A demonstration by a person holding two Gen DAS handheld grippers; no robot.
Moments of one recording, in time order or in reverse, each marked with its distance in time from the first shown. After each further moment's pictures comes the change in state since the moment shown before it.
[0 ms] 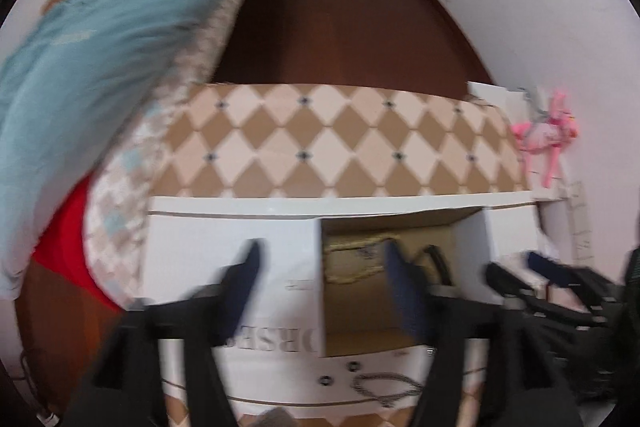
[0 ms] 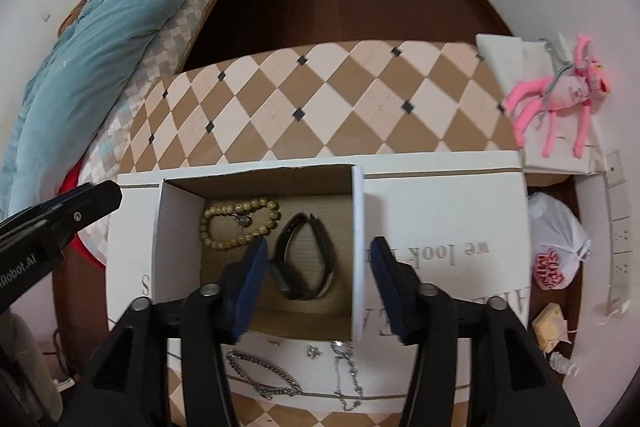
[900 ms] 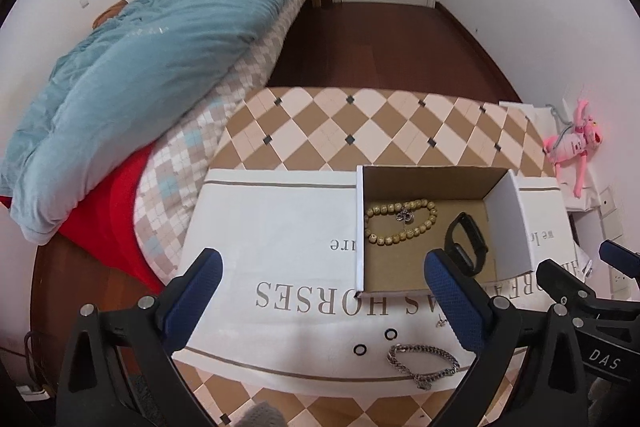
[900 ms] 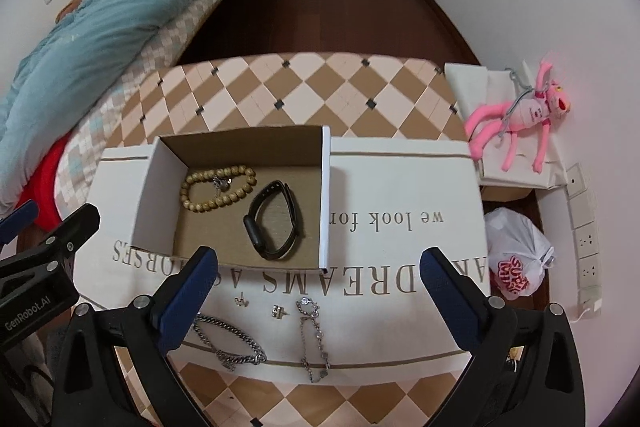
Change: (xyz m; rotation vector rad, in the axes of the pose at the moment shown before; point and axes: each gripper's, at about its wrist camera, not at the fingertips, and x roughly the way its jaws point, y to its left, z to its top) left arm -0.035 0.007 -0.079 -0.032 -0.163 0.125; right arm -0.039 0.010 -0.062 -0.065 -0.133 -0.128
